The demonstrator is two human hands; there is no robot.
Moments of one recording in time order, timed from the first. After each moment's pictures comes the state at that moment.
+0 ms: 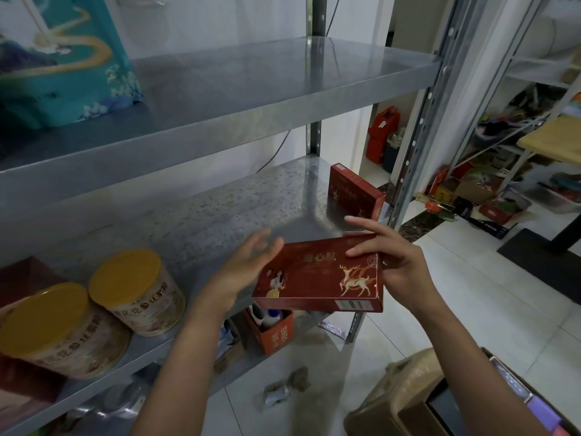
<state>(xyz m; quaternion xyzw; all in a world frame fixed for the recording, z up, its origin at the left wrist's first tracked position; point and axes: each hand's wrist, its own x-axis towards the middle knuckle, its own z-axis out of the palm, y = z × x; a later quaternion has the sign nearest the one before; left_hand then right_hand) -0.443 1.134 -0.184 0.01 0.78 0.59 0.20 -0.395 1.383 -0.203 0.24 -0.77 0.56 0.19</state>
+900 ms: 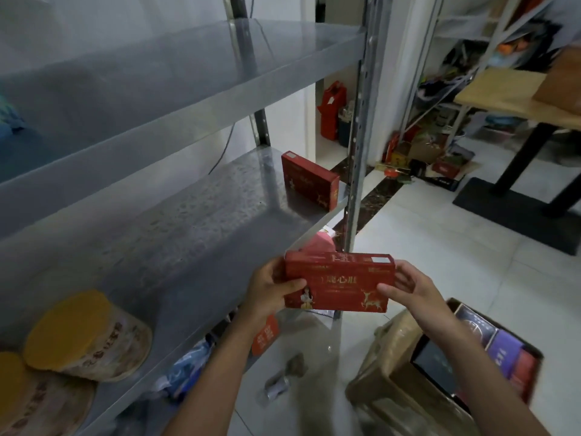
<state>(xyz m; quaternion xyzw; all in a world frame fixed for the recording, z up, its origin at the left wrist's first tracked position) -0.449 1.204 -0.266 0.08 0.68 0.68 0.25 -0.330 1.441 -0.282 -0.18 -0.69 0.70 0.08</state>
